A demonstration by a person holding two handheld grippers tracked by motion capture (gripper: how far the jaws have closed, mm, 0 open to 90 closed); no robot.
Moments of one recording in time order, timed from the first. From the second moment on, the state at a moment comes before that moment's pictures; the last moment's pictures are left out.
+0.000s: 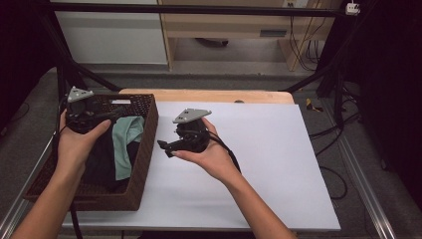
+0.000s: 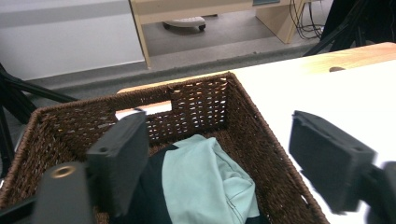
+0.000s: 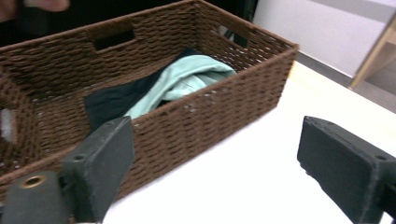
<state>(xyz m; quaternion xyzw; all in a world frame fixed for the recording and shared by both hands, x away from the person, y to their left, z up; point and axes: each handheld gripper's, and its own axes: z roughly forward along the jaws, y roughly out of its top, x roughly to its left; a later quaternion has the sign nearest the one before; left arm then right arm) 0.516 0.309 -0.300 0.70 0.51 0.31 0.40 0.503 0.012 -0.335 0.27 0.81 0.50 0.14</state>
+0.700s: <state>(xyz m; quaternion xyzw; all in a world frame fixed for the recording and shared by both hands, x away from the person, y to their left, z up) 0.474 0.278 -0.305 0.70 0.48 0.29 0.44 0.518 -0.042 -0.345 0.34 0.77 0.51 0.19</state>
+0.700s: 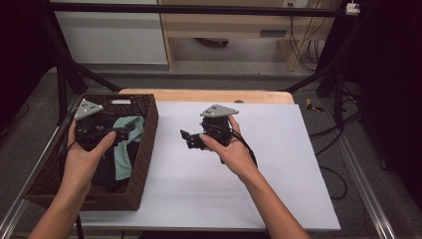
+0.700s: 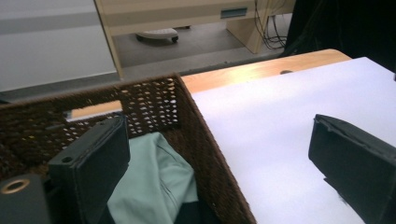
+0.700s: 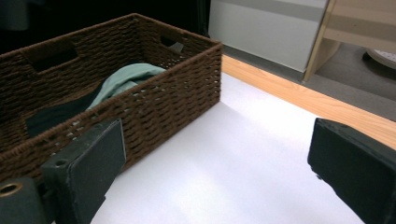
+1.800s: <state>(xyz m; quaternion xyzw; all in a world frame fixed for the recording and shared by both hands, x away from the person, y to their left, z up) 0.425 0.282 -0.314 0.70 0.44 0.30 0.48 0.514 -0.160 -0.346 0.41 0.70 0.54 0.23</state>
